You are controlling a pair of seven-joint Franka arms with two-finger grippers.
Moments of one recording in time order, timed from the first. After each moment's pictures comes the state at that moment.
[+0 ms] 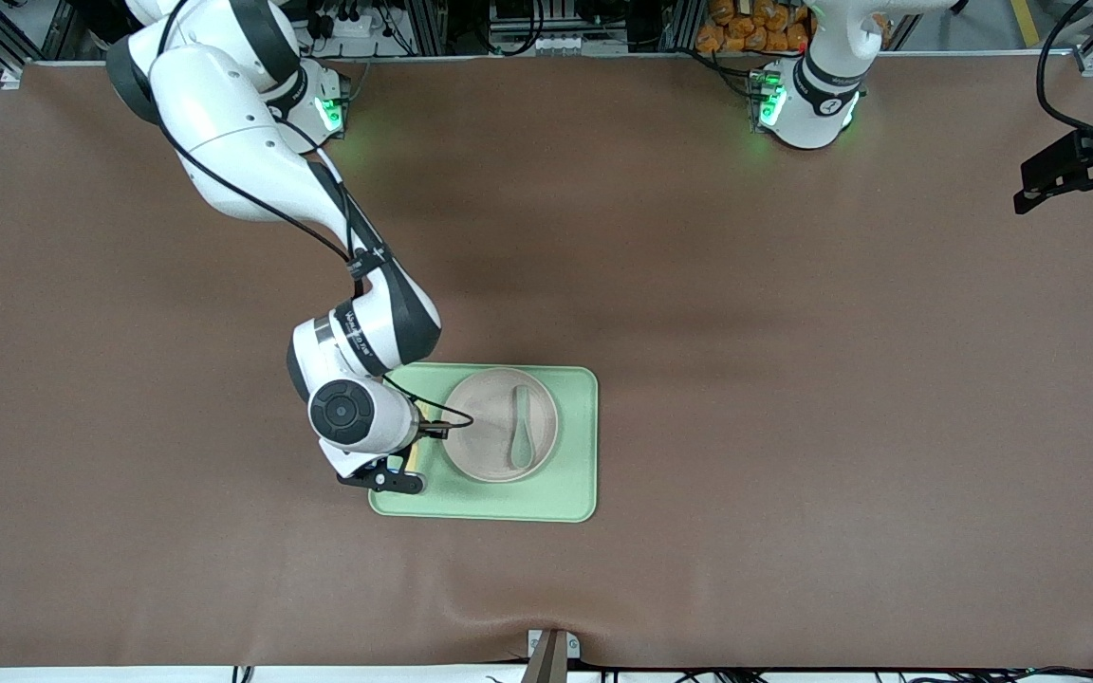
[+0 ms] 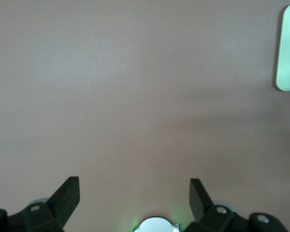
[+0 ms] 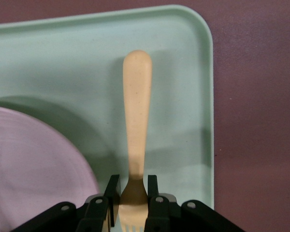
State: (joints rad) left arm -0.04 0.04 0.00 -1.35 0.01 1.34 0.05; right arm 0.36 0.91 0.08 -1.19 0.00 1.95 0.54
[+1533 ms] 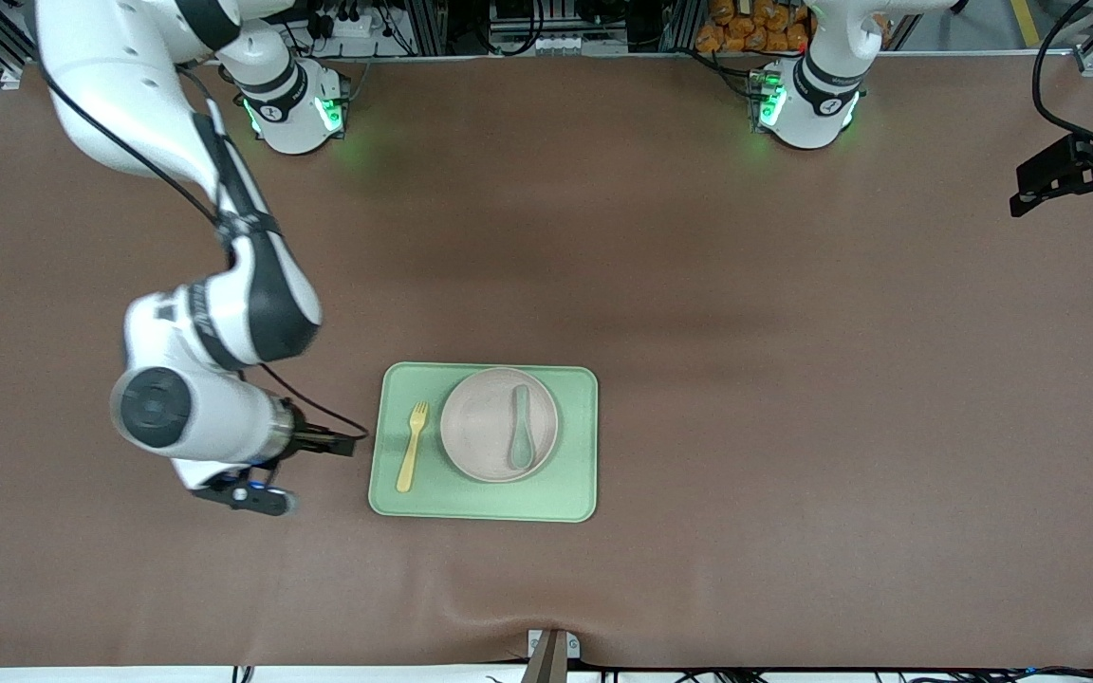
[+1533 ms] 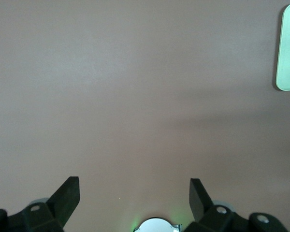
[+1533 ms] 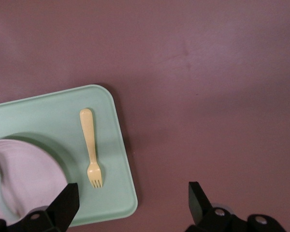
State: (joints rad) left arm -0.04 0.04 0.00 -1.36 0.01 1.35 0.05; right arm 0.15 0.68 0.12 -1.16 -0.02 1.76 0.47
